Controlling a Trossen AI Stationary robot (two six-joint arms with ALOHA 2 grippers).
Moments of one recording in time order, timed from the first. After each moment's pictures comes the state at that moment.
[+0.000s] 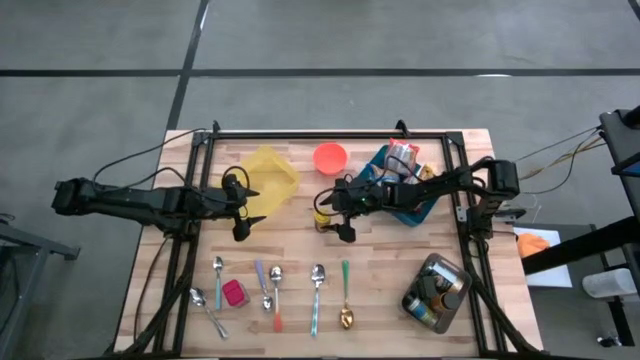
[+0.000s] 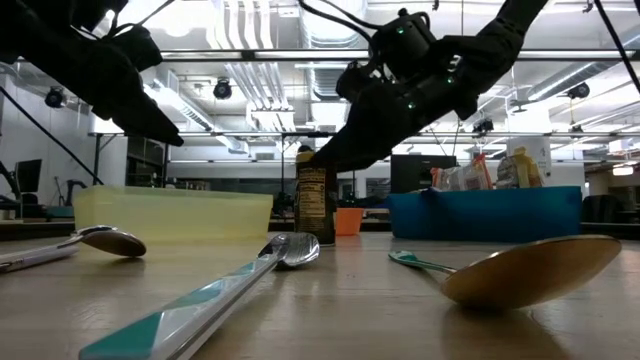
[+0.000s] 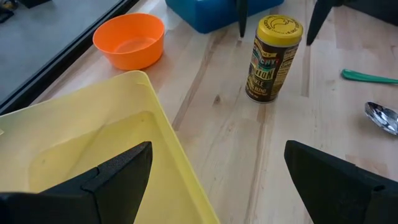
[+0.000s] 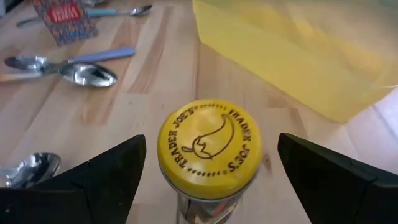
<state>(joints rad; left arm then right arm) -0.02 0.69 0.39 -0.32 -0.30 -0.16 -0.11 1.77 0.87 0.38 -0.15 -0.03</state>
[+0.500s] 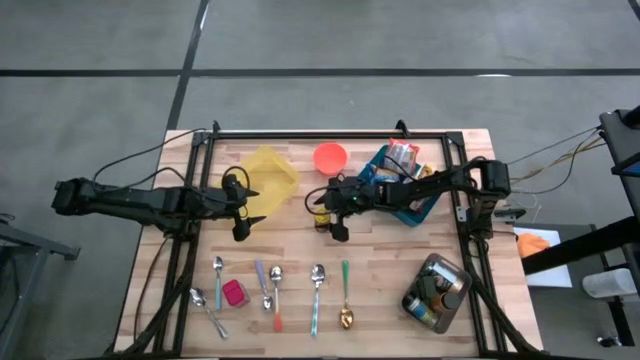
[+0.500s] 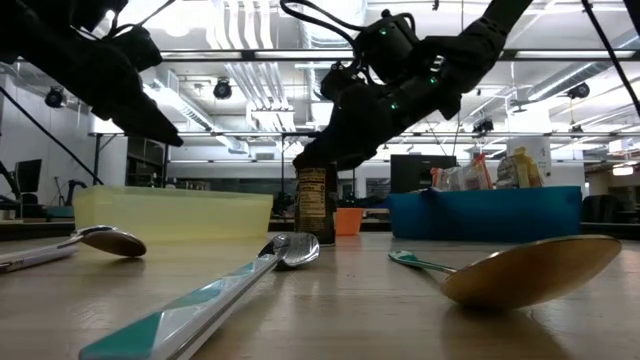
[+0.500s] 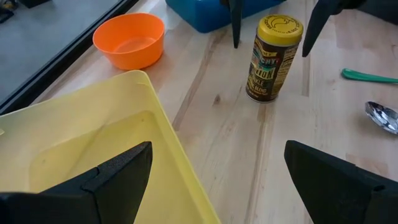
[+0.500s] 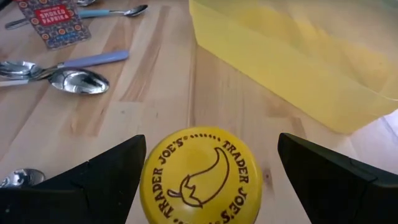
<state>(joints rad) -0.02 0.69 0.39 -0.32 -0.30 -0.16 -0.11 1.83 0.96 0.34 -0.16 -0.03</state>
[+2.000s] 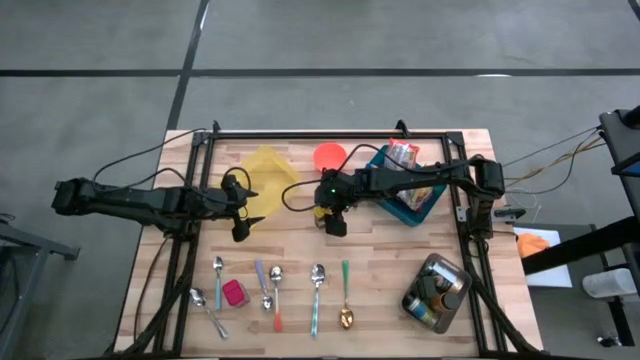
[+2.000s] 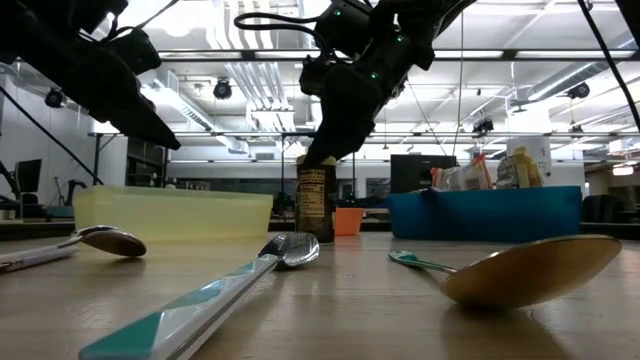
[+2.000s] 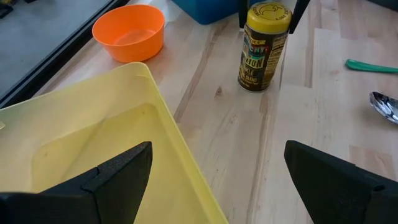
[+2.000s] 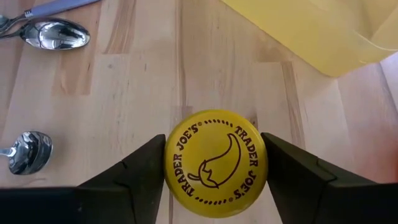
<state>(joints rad) -0.02 0.69 0.39 -0.35 -0.30 -0.16 -0.11 1.88 1.33 -0.39 -0.10 -0.02</state>
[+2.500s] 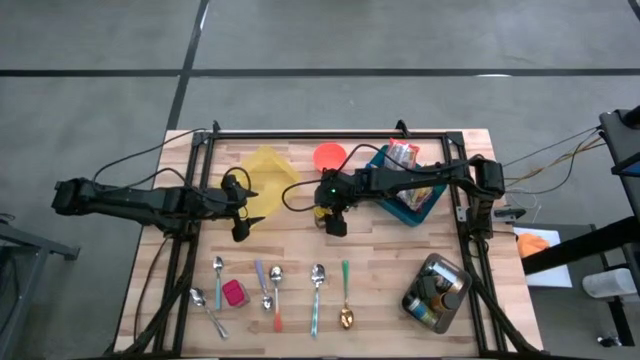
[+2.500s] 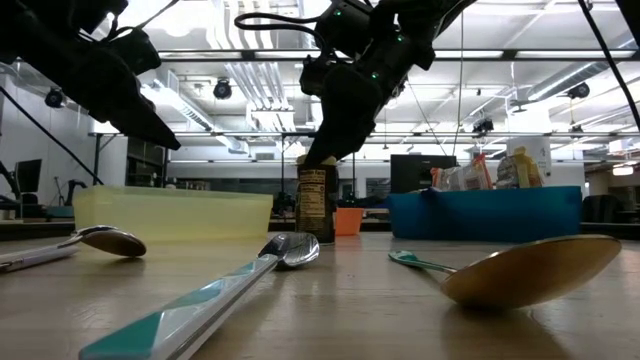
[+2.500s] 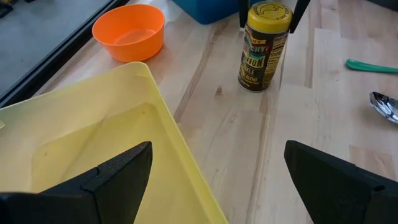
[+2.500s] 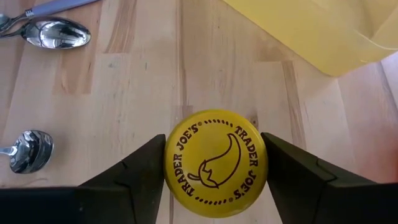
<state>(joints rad) -0.02 0.69 0.39 -0.35 -0.30 -0.16 -0.11 1.88 1.33 -0.39 -0.11 -0.02</state>
